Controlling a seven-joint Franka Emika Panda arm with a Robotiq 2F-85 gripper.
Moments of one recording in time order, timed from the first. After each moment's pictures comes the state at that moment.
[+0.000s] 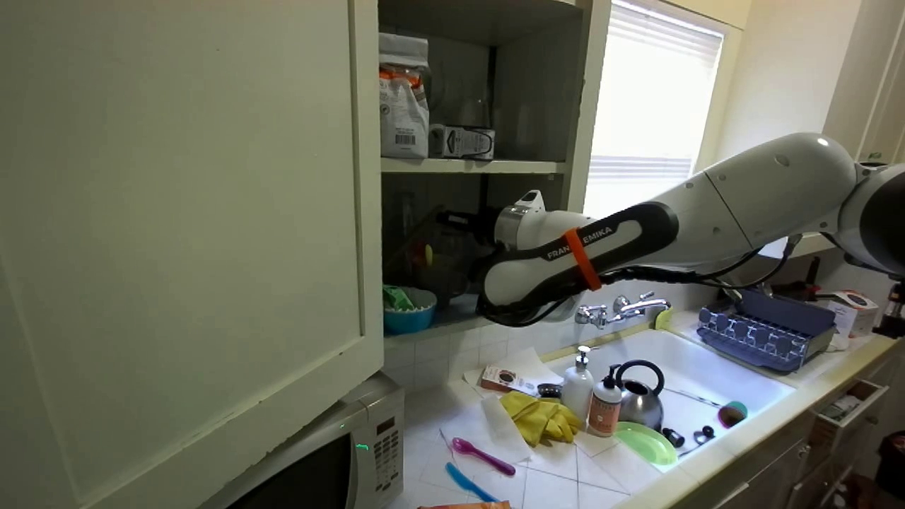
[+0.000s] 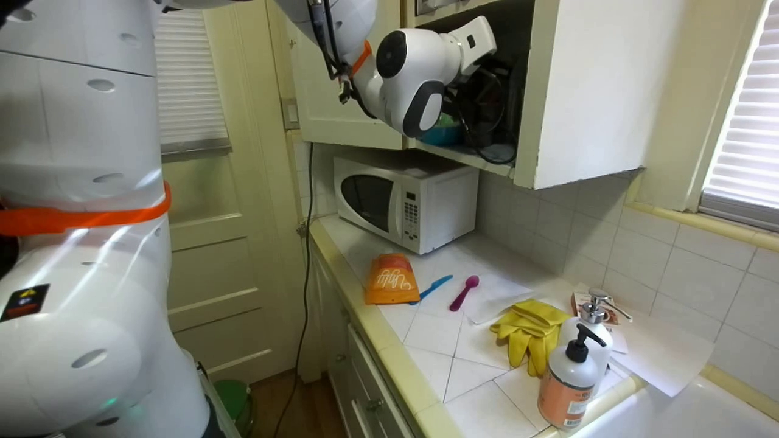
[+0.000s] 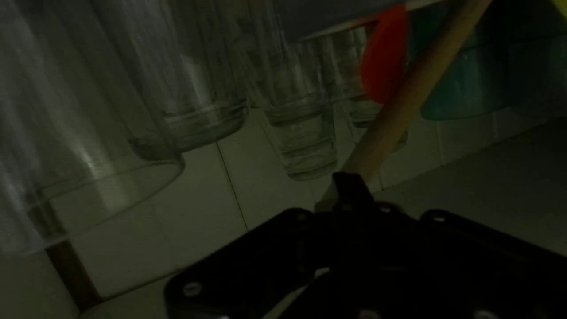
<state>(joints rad) -0.27 0.18 0.42 -2.04 0.31 3.79 -0.06</state>
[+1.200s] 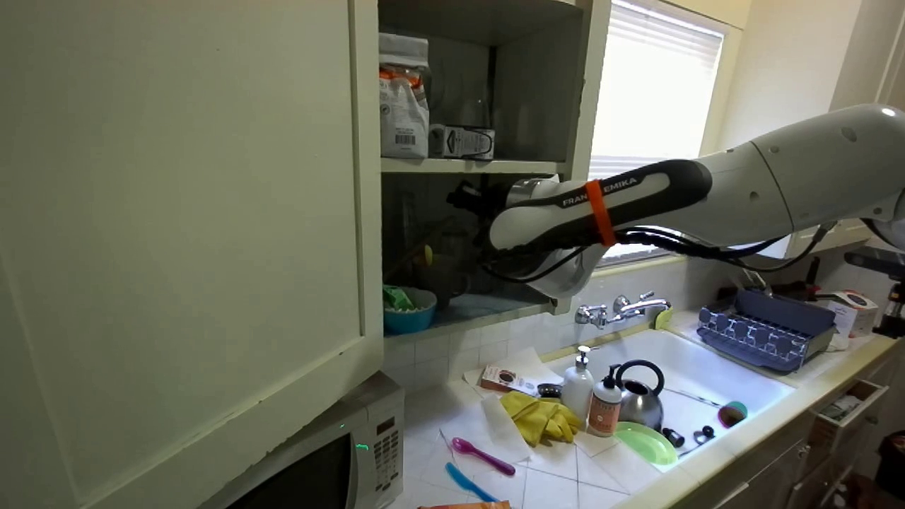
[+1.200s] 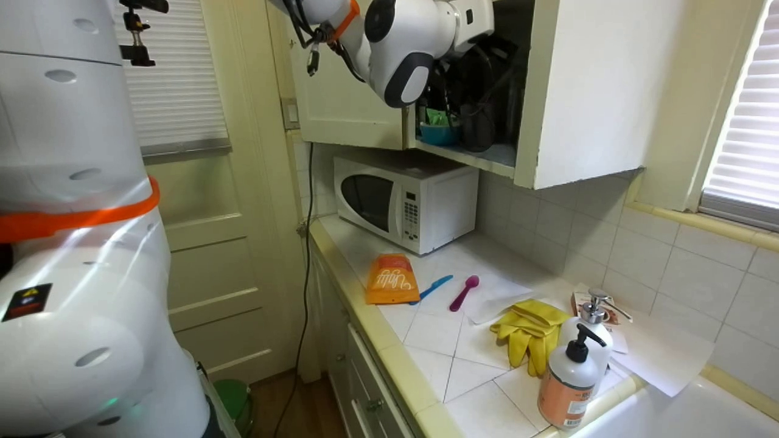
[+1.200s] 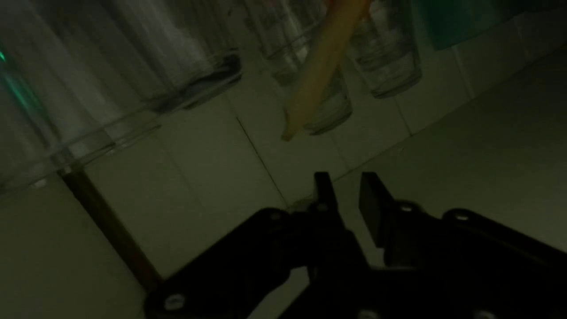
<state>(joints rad) -0.25 0.06 0.43 -2.02 0.57 3.68 -0.03</state>
